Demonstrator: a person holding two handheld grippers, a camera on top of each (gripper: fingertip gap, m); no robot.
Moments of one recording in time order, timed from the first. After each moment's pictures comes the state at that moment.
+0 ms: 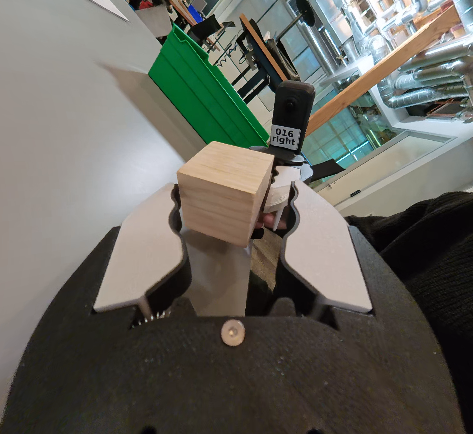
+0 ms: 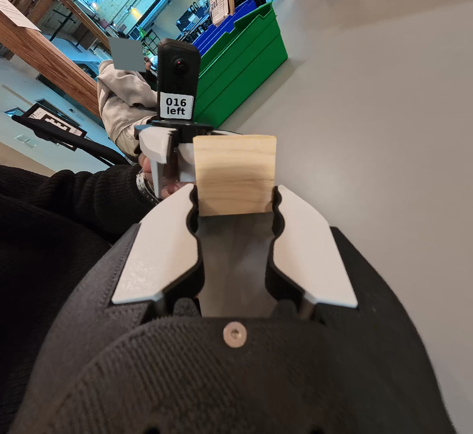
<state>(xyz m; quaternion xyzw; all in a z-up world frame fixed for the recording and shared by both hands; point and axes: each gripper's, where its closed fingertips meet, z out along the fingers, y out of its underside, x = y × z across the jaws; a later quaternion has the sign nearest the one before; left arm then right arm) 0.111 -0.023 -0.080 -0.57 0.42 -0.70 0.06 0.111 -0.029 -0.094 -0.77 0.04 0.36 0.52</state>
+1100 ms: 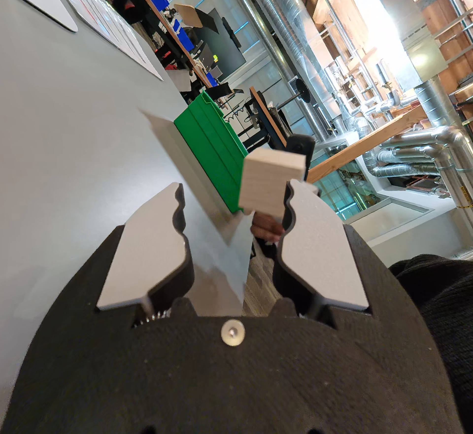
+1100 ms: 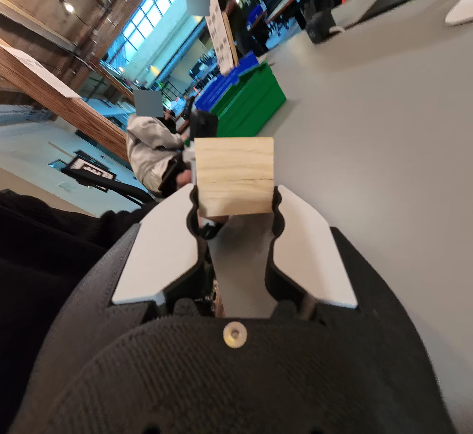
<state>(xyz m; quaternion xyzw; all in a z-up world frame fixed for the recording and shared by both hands) 0.111 0.022 -0.067 -0.60 0.31 -0.74 0.08 0.142 -0.038 -0.049 -0.73 0.10 0.40 0.55</state>
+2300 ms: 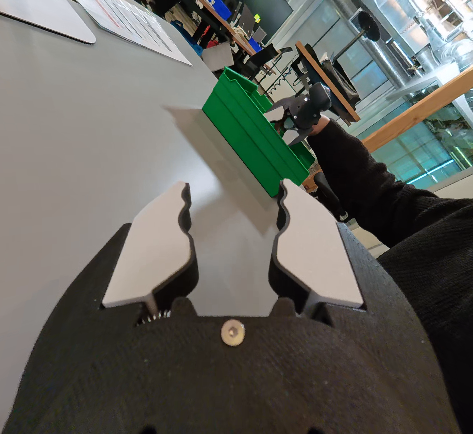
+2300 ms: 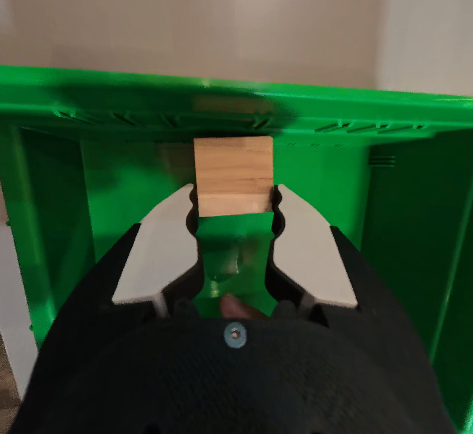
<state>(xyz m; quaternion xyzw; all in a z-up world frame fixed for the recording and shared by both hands) 0.128 0.002 -0.069 -0.63 0.41 -0.64 0.16 0.407 -0.186 -0.142 -0.90 -0.39 0.02 0.20</state>
